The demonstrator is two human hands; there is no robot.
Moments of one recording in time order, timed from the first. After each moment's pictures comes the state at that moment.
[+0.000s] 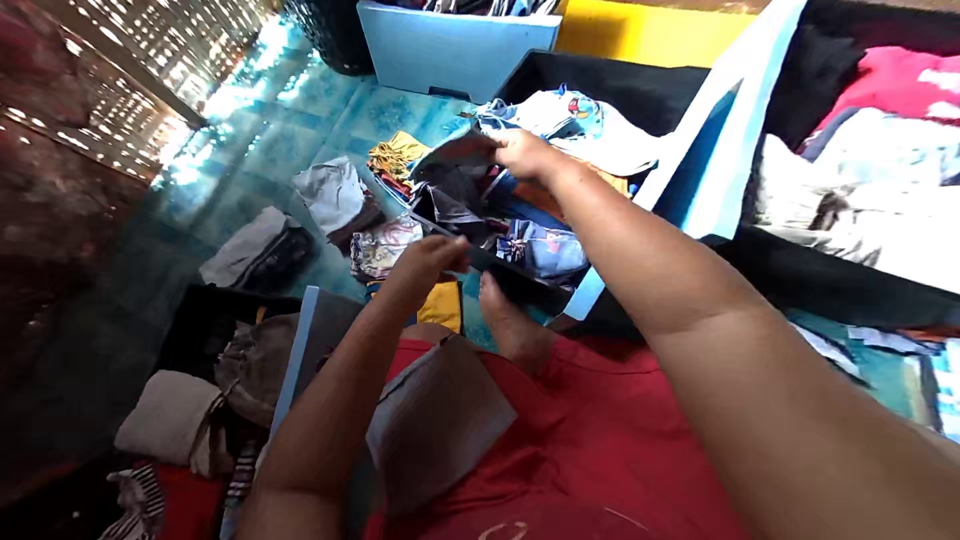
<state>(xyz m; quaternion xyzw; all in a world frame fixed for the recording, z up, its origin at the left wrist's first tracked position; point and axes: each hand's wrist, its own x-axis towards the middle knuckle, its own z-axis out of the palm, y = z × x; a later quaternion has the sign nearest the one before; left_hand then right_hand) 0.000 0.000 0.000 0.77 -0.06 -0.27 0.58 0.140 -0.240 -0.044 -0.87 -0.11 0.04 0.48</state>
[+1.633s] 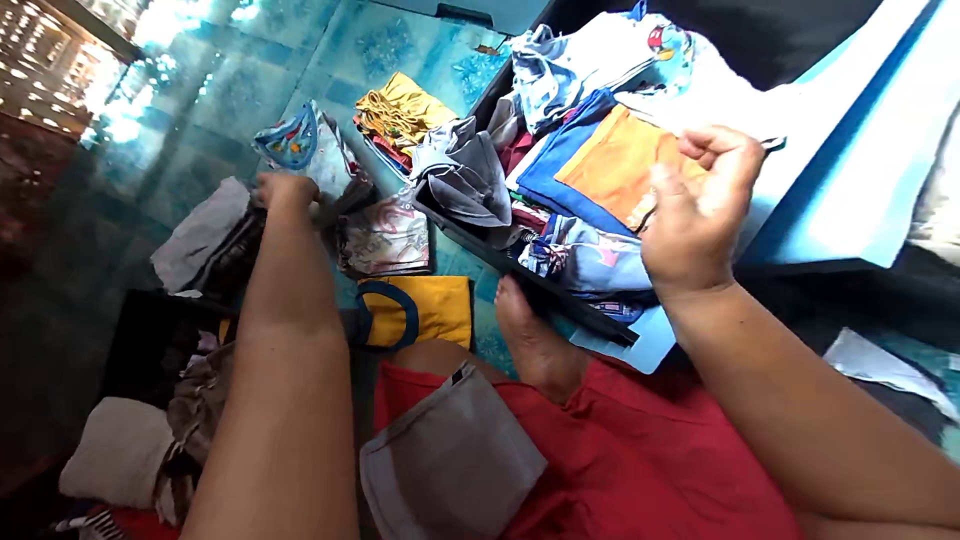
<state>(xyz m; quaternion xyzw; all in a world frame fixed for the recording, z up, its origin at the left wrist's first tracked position) 0.249 0.163 -0.118 0.91 0.39 -0.07 0.16 0.022 -0.268 -0.081 -0.81 0.04 -0.30 0.51</state>
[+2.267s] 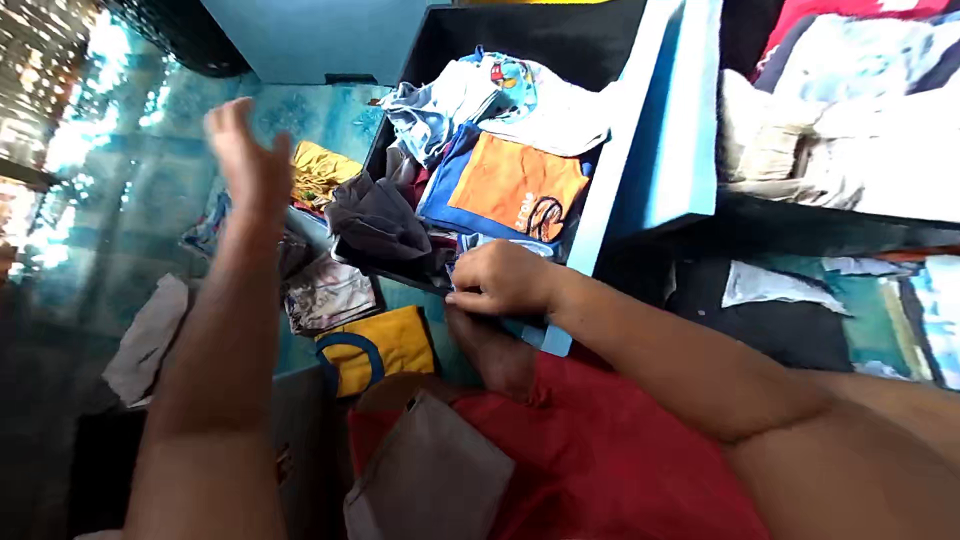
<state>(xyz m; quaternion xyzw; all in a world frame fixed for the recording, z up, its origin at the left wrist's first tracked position) 0.235 0.009 -0.001 0.95 -0.18 0.05 0.24 0.013 -0.246 -0.086 -0.88 -0.33 -0.07 0.34</state>
